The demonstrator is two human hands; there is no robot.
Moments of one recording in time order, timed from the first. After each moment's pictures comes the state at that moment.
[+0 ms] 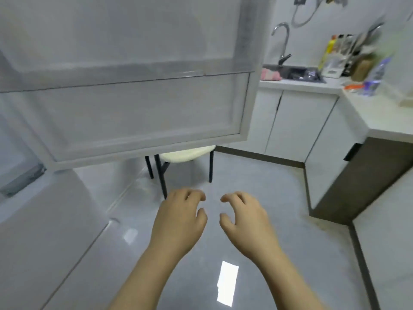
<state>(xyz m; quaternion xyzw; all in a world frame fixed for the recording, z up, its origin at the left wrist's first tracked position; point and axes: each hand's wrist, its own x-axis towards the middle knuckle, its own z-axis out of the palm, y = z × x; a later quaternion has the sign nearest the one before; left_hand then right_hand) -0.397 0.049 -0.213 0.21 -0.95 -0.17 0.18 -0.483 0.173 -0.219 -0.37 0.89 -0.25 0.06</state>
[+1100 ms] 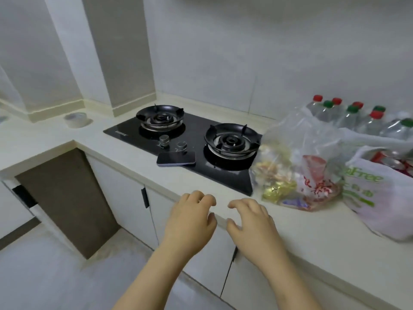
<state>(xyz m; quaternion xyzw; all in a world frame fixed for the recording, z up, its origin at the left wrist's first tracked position) -0.662 0.639 -0.216 -0.47 -0.85 -0.21 0.02 -0.552 0.734 -0.214 0.30 0.92 -0.22 -0.12</state>
